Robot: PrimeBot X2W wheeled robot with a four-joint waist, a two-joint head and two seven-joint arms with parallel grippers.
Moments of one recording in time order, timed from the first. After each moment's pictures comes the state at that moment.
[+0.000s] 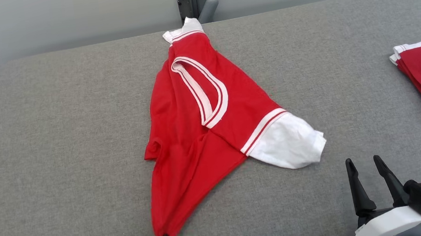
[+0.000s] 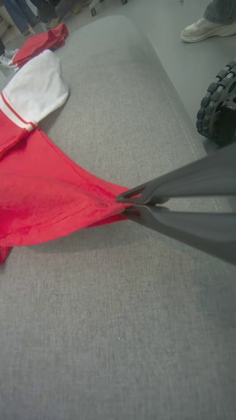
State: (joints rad) left arm 0.05 0.42 -0.62 -0.02 -0.82 0.11 0.05; right arm 0.08 -0.05 -0.01 0.16 0.23 0.13 -0.26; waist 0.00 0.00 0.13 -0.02
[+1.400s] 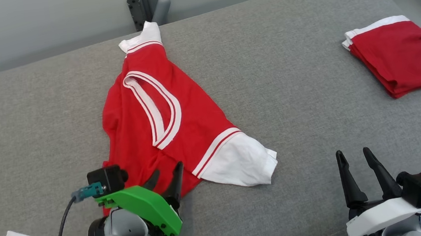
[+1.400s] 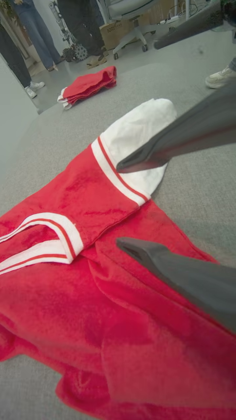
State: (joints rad) left arm -0.21 0.27 -0.56 0.05 -0.96 0.23 0.17; right arm 0.04 -0.05 0.03 0.17 0.29 0.13 -0.26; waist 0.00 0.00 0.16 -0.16
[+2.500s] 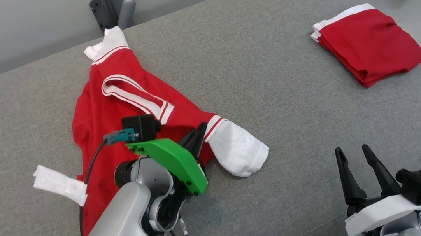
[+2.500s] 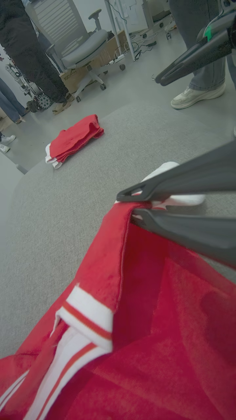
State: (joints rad) left arm -0.48 0.16 -0.64 0.30 -0.94 0.07 0.20; right arm 0.02 -0.05 0.03 0.18 0.31 0.13 -0.26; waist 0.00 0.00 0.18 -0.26
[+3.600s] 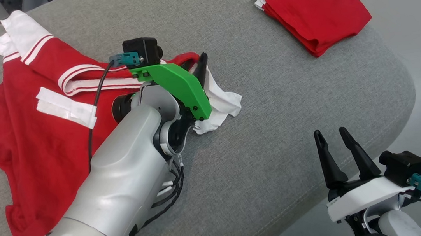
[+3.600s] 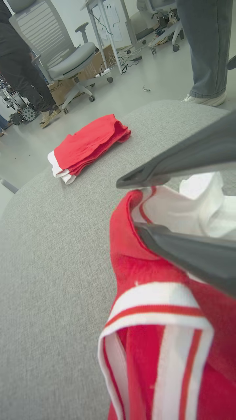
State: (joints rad) left arm -0.97 0.05 -0.87 0.76 -1.17 0.10 0.04; right arm -0.07 -0.05 0.13 0.19 0.40 0.13 -0.26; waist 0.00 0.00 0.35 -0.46
